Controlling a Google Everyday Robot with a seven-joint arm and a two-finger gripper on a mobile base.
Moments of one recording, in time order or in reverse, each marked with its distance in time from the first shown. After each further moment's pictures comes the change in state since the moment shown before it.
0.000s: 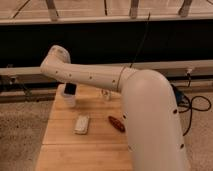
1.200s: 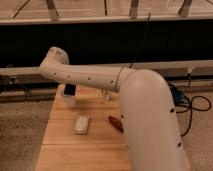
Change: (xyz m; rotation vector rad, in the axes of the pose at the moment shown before) arm -0.004 -0.002 0.005 -0.013 0.002 -0.028
